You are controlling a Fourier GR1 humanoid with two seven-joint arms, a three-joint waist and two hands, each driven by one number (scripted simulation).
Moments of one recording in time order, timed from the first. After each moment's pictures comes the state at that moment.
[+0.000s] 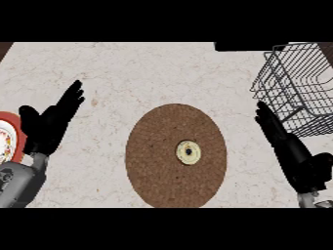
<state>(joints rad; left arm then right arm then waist) -0.27 0.51 -0.31 -1.37 0.39 0.19 0.07 -0.04 -0.45 0.33 -1.71 -0.24 -0.19 0.12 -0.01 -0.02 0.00</state>
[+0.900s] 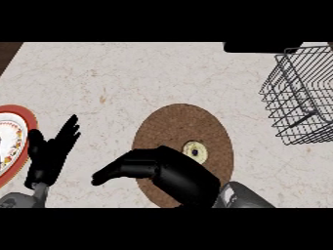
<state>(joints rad) -0.08 0.46 -0.31 -1.33 0.41 0.24 0.12 -0.49 -0.16 0.76 -1.72 -0.04 0.03 0.07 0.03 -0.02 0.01</state>
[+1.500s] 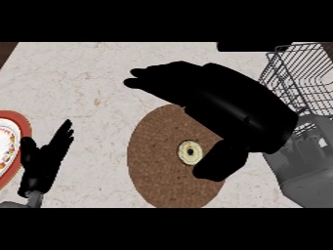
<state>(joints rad) -0.02 0.47 -0.30 -1.38 0.40 0.26 0.11 -0.92 -0.48 0.55 -1.79 0.08 0.32 0.42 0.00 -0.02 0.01</state>
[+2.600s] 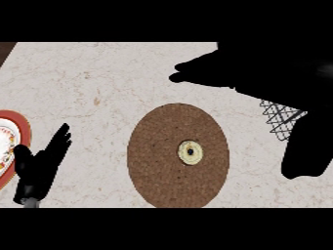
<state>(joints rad) 0.04 0.46 -0.27 -1.42 0.38 0.23 0.09 -1.10 -0.69 0.46 -1.73 -0.29 0.84 0.62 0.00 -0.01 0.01</state>
